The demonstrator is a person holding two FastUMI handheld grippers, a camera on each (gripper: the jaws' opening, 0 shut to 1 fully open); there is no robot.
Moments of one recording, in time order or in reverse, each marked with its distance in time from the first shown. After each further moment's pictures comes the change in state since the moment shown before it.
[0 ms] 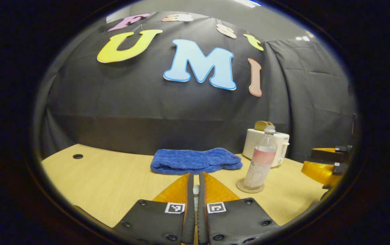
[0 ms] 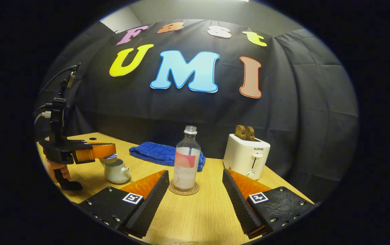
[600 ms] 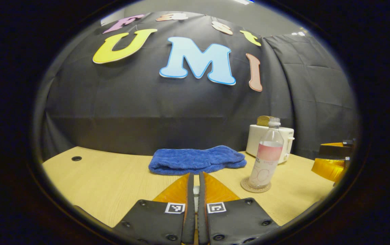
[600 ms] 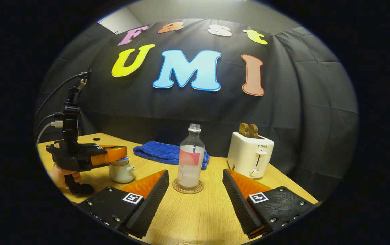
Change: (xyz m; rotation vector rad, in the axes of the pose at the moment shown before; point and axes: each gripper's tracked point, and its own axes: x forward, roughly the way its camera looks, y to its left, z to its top) left arm 0.018 -0.004 -0.007 0.031 -0.003 0.013; right arm 0.001 0.007 -0.006 0.023 0.011 0.029
